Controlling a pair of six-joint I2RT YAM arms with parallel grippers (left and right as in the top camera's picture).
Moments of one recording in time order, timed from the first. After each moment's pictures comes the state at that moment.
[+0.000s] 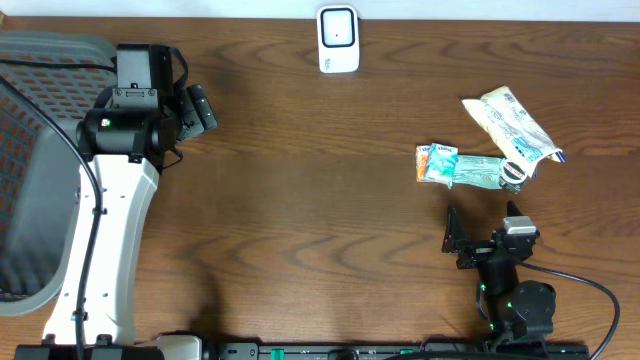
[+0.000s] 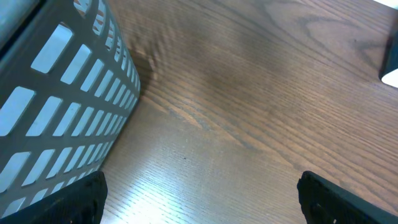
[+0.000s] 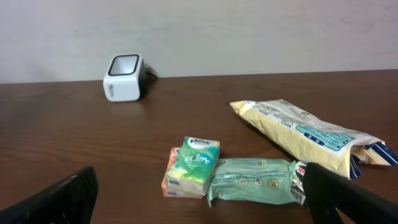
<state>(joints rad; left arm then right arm) -0.03 1.47 1.45 -0.96 -0.19 -0.38 0.09 0.02 0.01 -0.07 0.00 0.09</state>
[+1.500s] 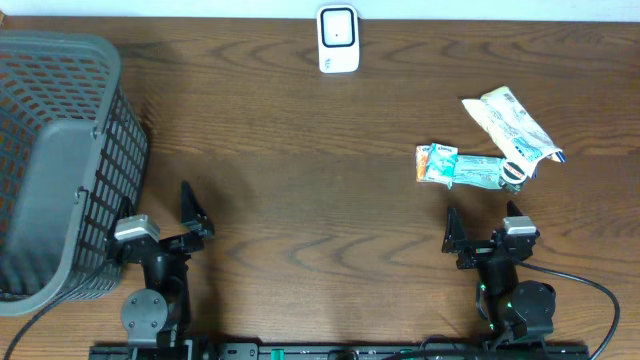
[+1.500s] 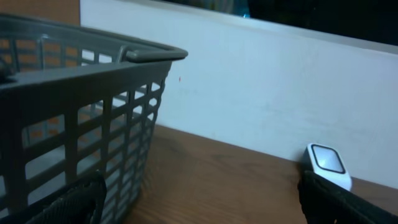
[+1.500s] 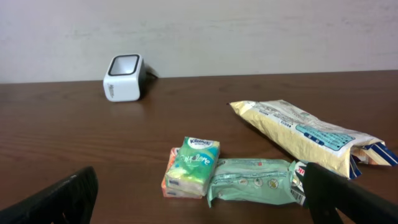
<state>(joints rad) -0.03 0.11 0.12 0.09 -0.22 -0.20 0.09 0.02 0.01 -0.07 0.00 0.09</state>
